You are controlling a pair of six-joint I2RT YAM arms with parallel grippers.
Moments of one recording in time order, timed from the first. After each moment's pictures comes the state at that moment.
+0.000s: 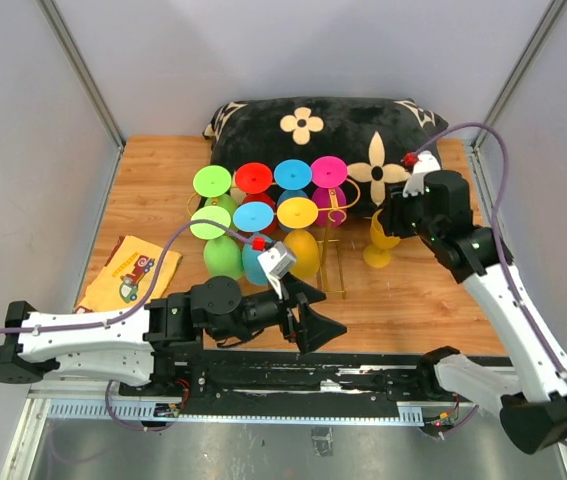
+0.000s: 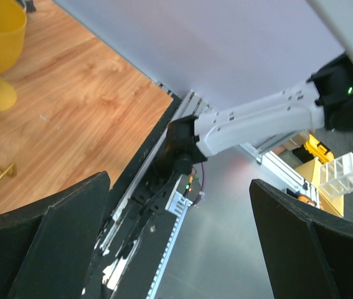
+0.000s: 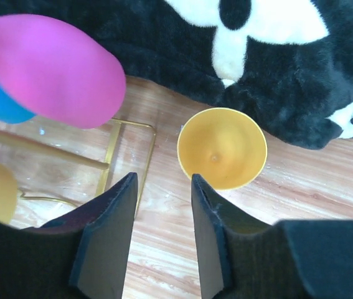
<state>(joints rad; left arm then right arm) -1.43 0.94 0.84 0.06 -0.21 -0.57 0.36 1.06 1.15 -0.65 0.02 0.11</state>
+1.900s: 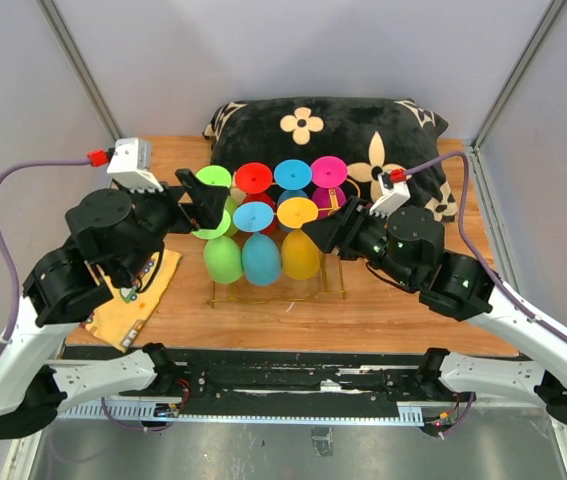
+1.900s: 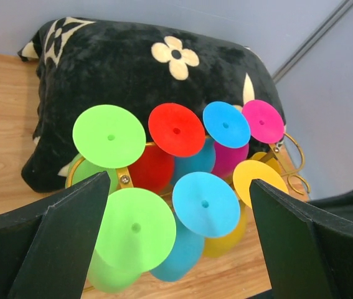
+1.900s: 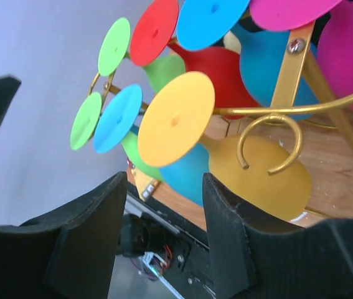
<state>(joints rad) -0.88 0.94 1.54 -0.73 -0.58 -0.46 1.03 0.96 1.20 -0.45 0.29 0.85</state>
